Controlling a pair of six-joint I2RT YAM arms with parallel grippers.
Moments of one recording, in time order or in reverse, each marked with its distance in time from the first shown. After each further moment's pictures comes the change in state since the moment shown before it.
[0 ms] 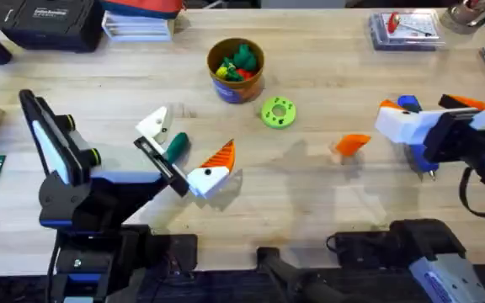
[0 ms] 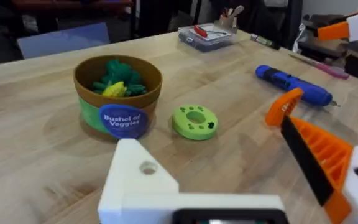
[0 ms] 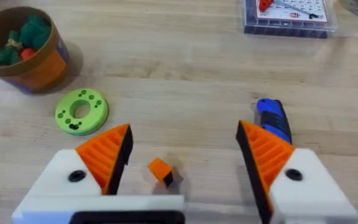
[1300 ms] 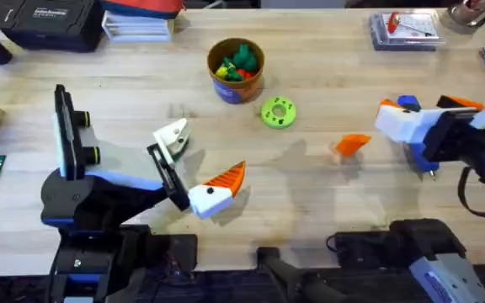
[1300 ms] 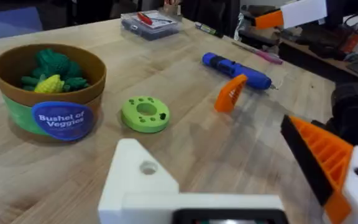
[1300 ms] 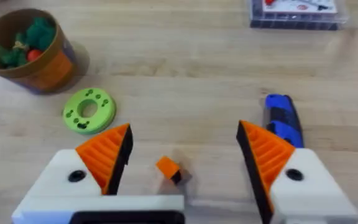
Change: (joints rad) left arm 0.000 0.000 0.000 -0.028 0.220 -0.082; right arm 0.000 0.006 0.000 0.000 -0.009 0.034
